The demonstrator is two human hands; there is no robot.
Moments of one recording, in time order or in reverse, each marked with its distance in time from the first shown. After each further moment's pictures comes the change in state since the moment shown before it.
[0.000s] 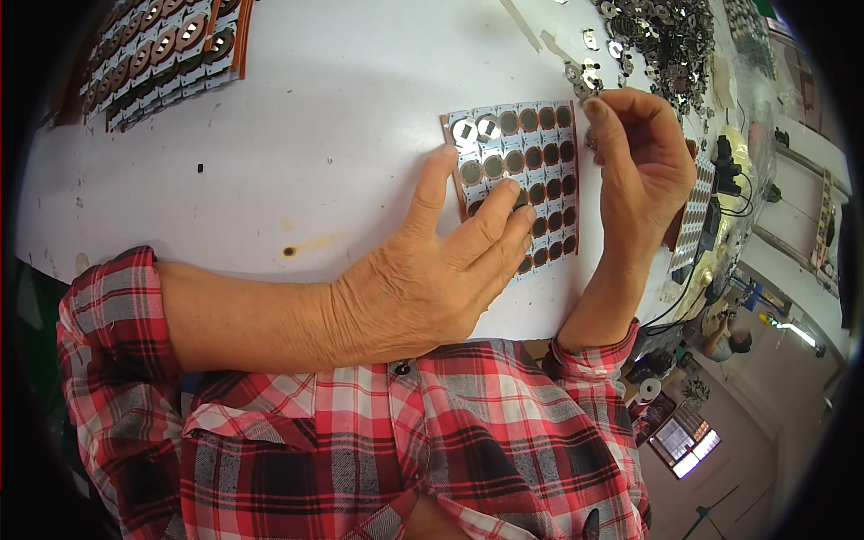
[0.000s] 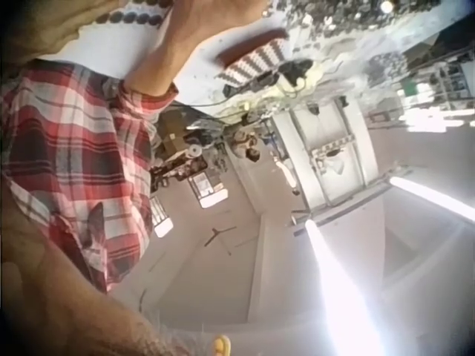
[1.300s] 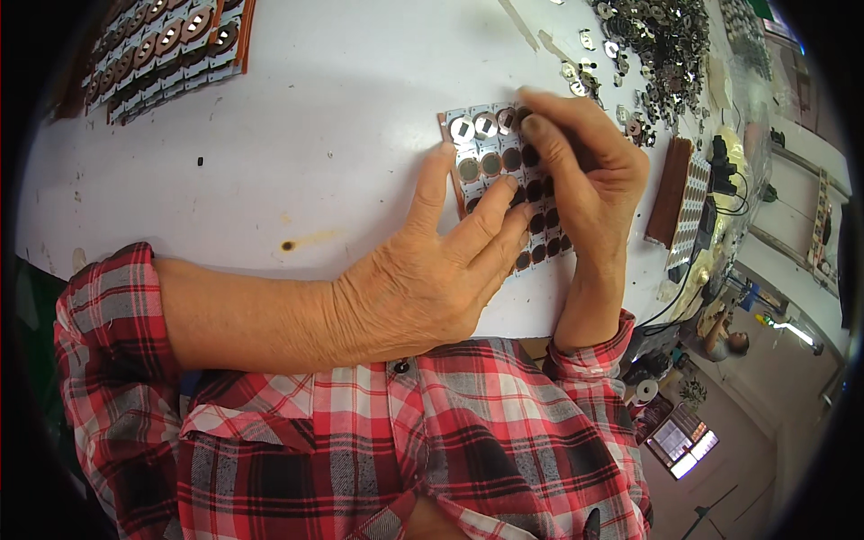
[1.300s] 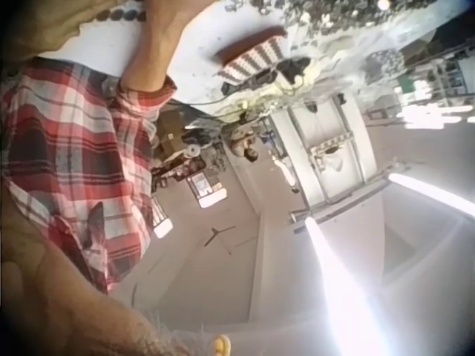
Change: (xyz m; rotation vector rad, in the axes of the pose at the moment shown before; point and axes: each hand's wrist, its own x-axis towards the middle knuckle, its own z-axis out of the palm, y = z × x) left_hand -0.002 0.001 -0.001 0.020 0.003 0.026; right_hand -0.013 -0.006 0.019 0.070 -0.292 0.014
